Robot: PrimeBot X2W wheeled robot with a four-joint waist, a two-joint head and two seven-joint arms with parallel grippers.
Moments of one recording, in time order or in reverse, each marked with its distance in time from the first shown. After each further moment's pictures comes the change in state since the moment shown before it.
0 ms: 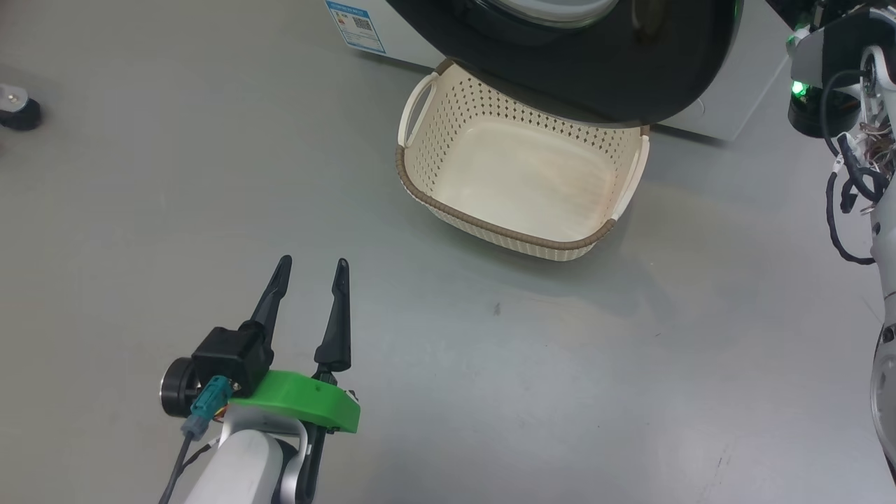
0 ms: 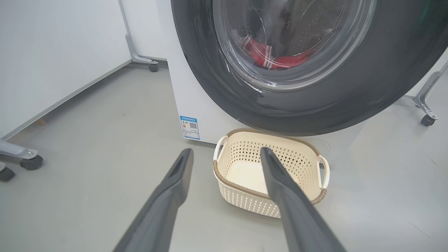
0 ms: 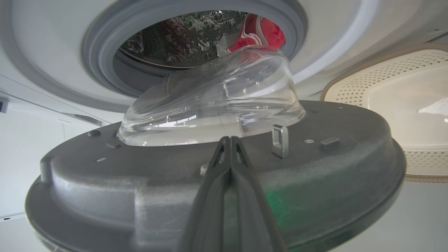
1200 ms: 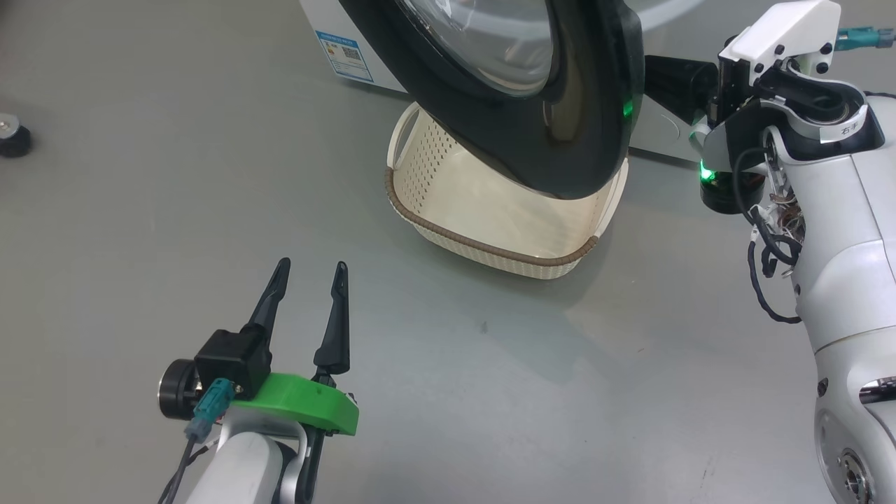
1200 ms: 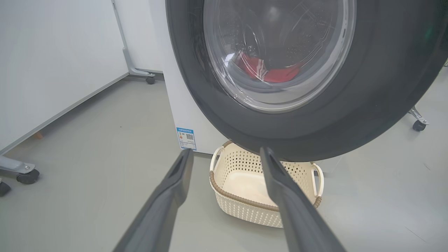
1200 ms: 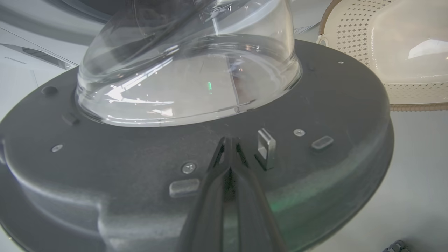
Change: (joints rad) left arm 0.005 0.000 0.006 0.006 0.028 0.002 0.000; right arm 0.125 0.085 0.073 -0.010 0.041 0.002 0.150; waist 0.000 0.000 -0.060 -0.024
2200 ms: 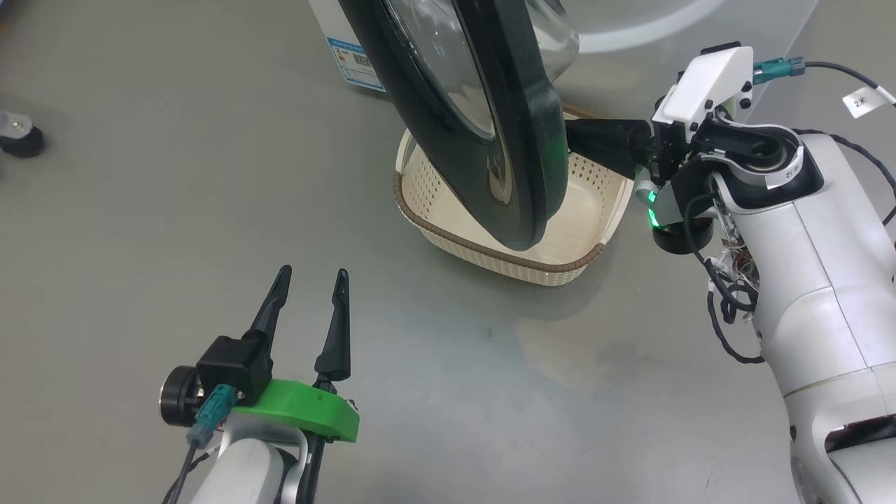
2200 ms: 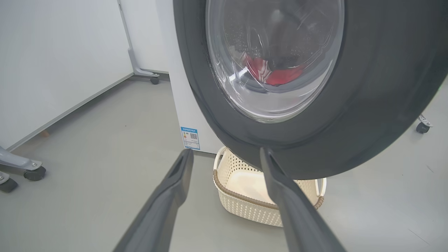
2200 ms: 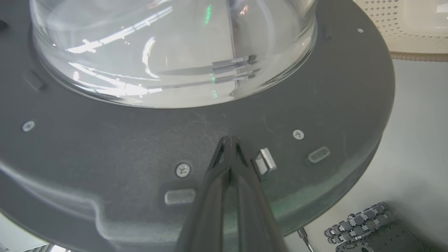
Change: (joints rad) left arm 0.014 0.000 -0.001 -0.001 0.002 0.000 0.000; right arm 0.110 0.026 0.125 -0.135 0.052 0.000 0.102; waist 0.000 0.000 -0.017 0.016
